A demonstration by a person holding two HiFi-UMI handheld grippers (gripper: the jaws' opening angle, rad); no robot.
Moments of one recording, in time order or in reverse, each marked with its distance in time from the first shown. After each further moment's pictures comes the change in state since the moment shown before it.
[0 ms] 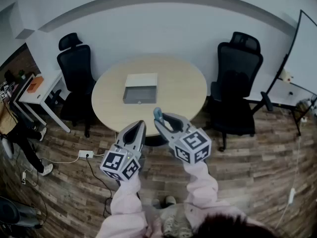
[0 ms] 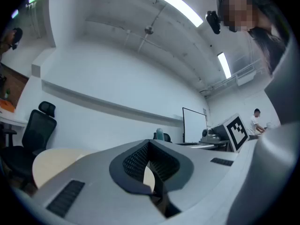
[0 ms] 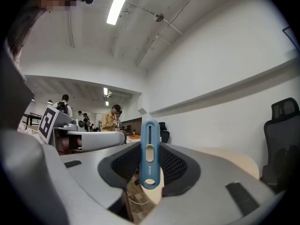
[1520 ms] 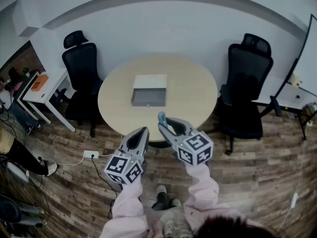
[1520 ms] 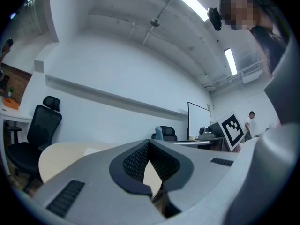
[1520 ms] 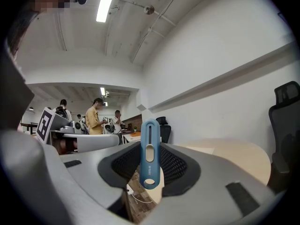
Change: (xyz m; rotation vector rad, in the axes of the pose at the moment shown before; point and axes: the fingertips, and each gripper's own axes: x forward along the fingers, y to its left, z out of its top) left arm 0.003 0.056 -0.026 -0.022 0.080 0.032; right arm 0.058 -0.010 -0.026 0.081 0.045 0.013
